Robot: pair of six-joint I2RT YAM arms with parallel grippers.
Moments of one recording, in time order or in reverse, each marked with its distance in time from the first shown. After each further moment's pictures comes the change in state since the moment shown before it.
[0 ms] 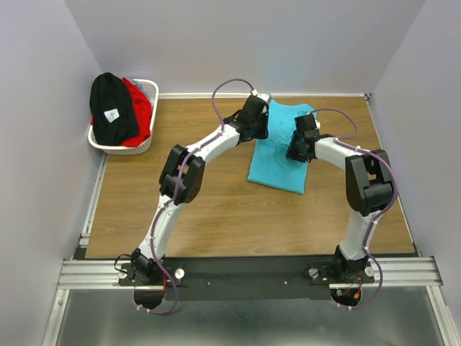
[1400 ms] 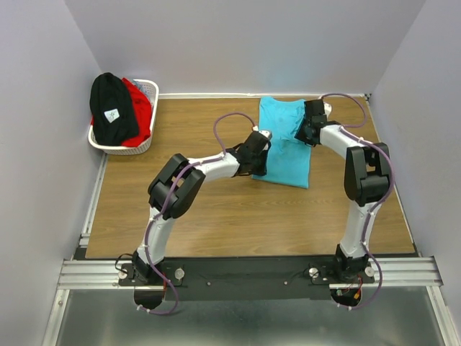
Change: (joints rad) left arm -0.134 -0.261 -0.598 0.183 -0.008 -0.106; right arm -0.089 0.157 0.260 -0.002 0.107 -0.025
